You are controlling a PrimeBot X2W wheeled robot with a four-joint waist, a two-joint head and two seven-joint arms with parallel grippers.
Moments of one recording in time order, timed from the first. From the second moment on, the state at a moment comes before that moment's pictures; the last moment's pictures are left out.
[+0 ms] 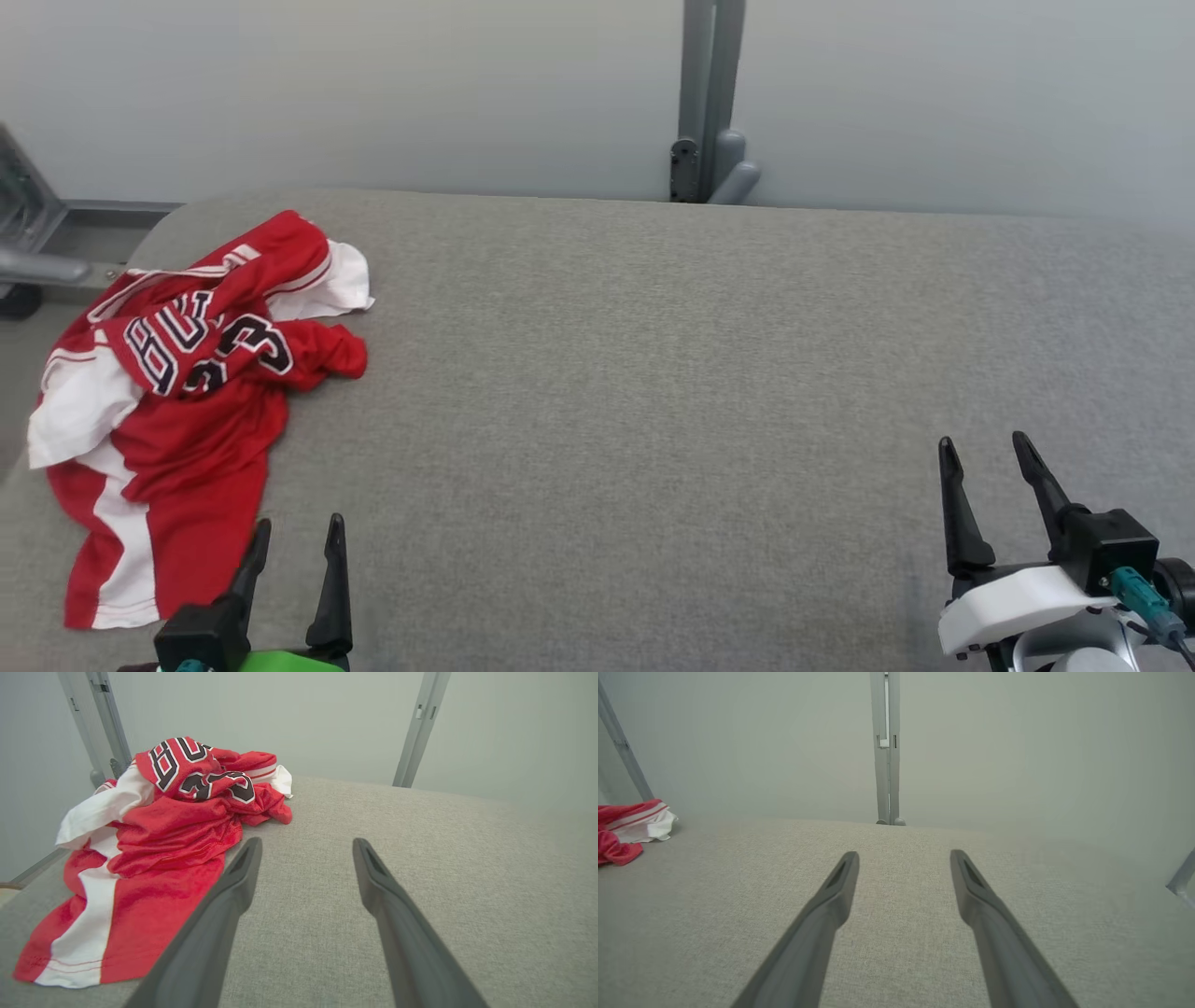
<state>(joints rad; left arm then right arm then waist) 0.05 0.07 0.00 0.27 -0.18 -0.13 -0.26 0.02 -0.05 -0.10 0.17 0.04 0.13 -0.26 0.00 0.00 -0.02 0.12</state>
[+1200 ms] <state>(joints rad) -0.51 0.25 -0.09 0.55 -0.31 -0.13 -0.16 -0.14 -0.11 0.02 0.15 0.01 0.13 -0.26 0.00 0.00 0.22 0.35</state>
